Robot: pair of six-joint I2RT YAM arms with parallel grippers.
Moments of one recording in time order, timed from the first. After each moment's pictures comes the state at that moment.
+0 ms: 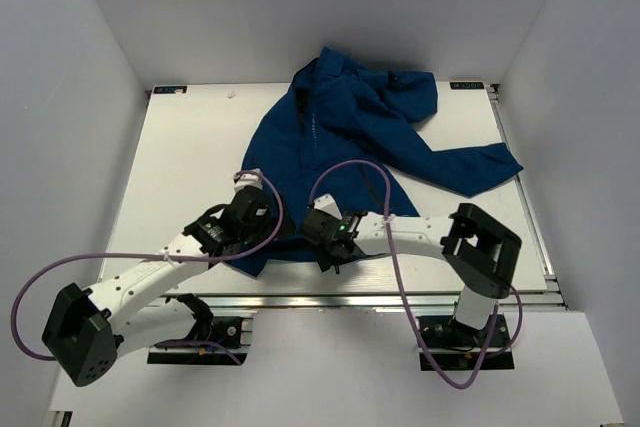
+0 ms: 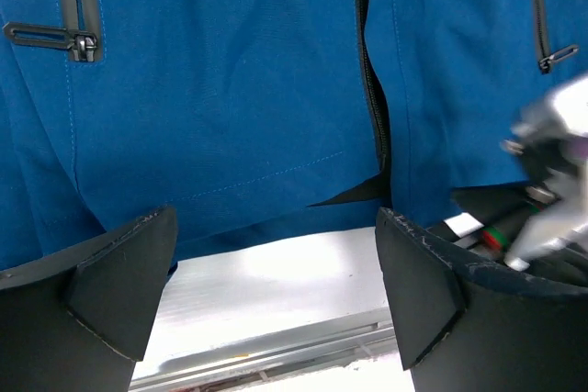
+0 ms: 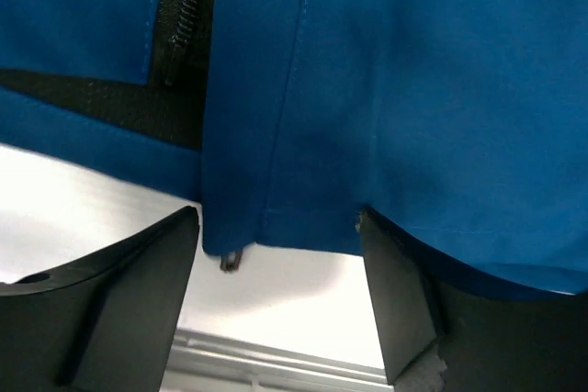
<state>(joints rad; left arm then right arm) -0.72 1.04 0.67 -0.44 -0.22 -0.79 1.16 1.72 1.07 -0.62 0.36 0.58</state>
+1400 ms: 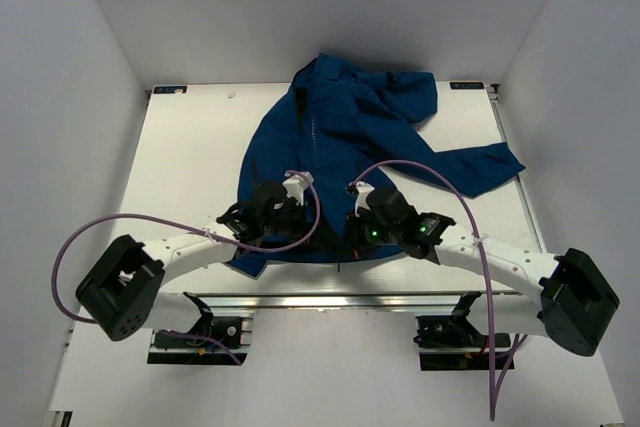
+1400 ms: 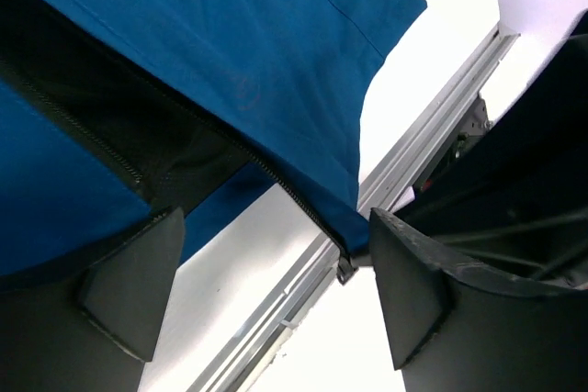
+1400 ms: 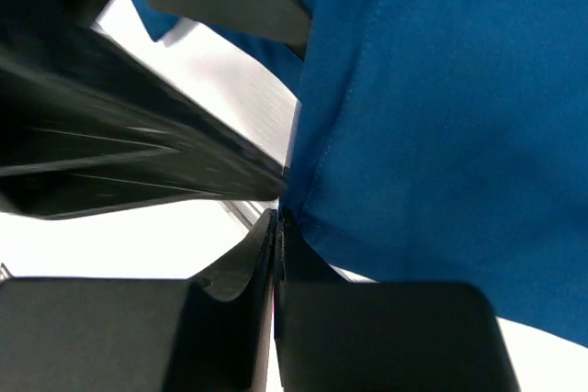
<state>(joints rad) -0.72 1.32 0.59 0.15 0.39 -0.65 0.90 1.20 0.69 -0.23 -0.28 0.56</state>
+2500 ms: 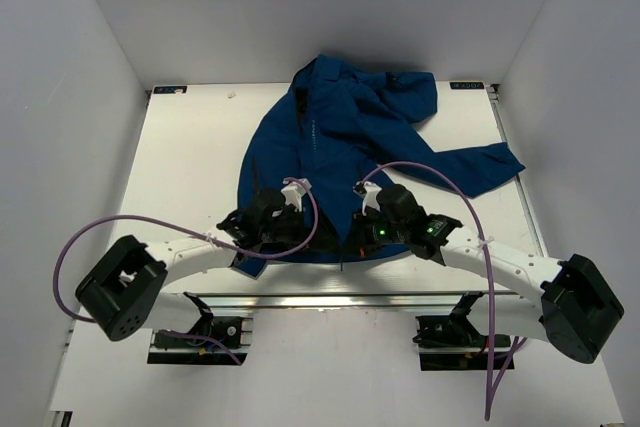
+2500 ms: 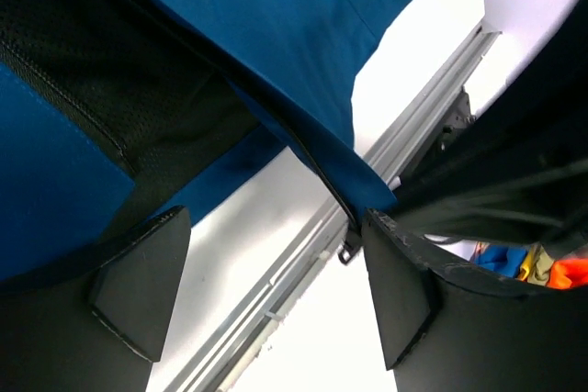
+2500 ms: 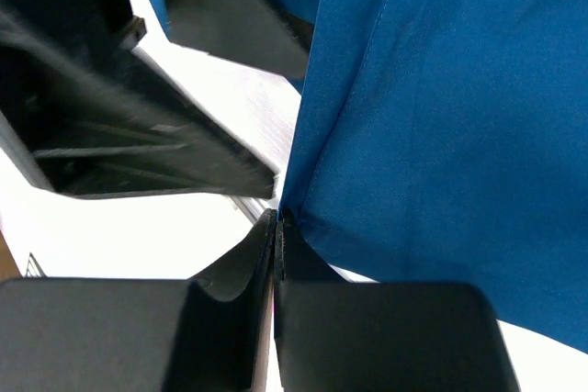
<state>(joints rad) -0.74 1.31 0.52 0.24 0.41 -0.73 0.82 1.17 0.63 -0.16 -0.38 0.56</state>
